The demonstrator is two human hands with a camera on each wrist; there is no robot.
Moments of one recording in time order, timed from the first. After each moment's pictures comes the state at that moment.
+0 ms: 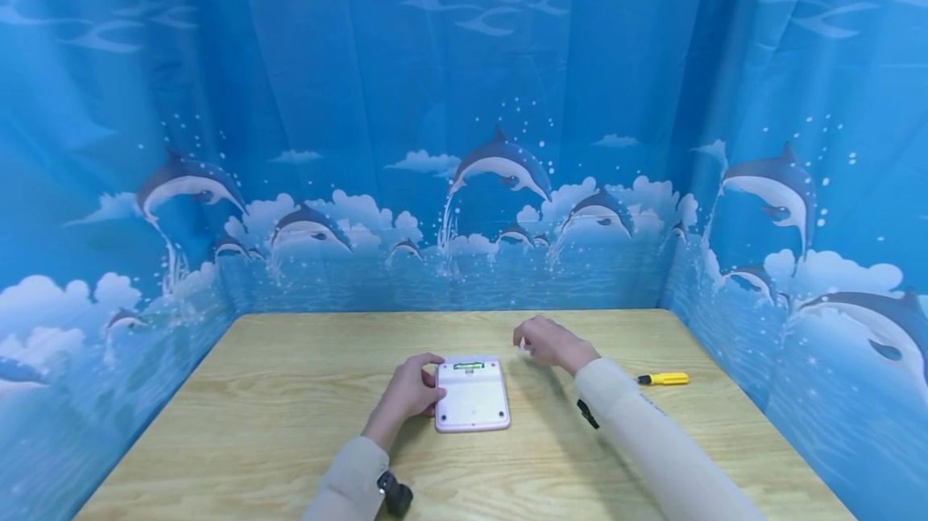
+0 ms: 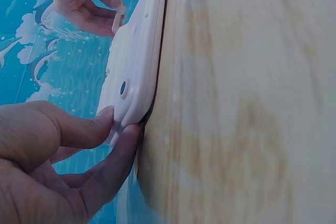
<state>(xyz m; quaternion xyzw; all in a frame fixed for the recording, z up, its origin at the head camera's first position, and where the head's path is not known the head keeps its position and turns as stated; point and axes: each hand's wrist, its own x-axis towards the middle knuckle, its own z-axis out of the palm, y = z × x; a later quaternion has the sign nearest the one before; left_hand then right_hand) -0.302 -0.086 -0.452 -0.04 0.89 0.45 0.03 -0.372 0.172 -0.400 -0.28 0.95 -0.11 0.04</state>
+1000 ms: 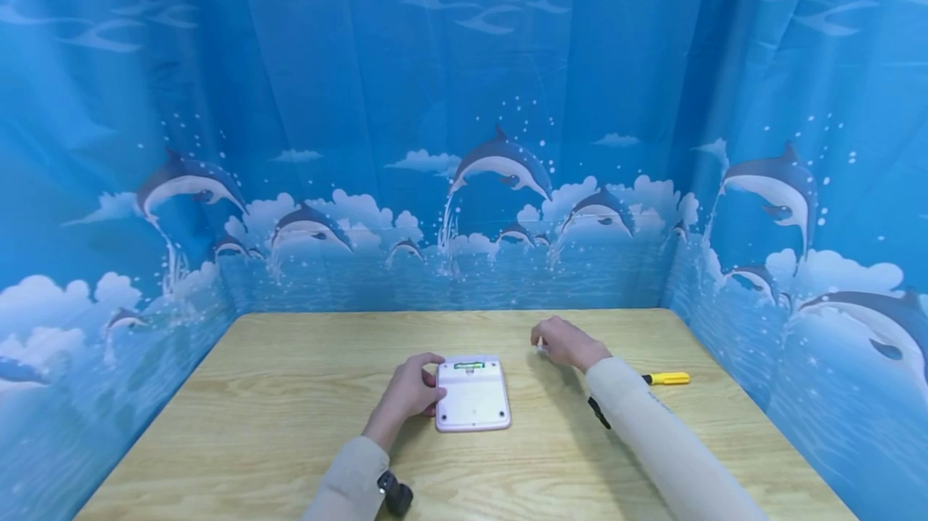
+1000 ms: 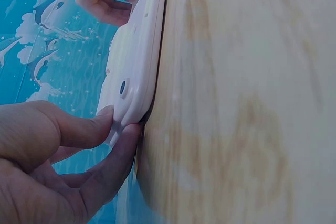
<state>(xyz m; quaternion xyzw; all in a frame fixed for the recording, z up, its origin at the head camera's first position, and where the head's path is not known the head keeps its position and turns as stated) -0.301 -0.087 -0.453 -0.03 0.89 0.46 0.03 -0.389 0.200 -0.418 -0.25 0.96 -0.10 0.04</state>
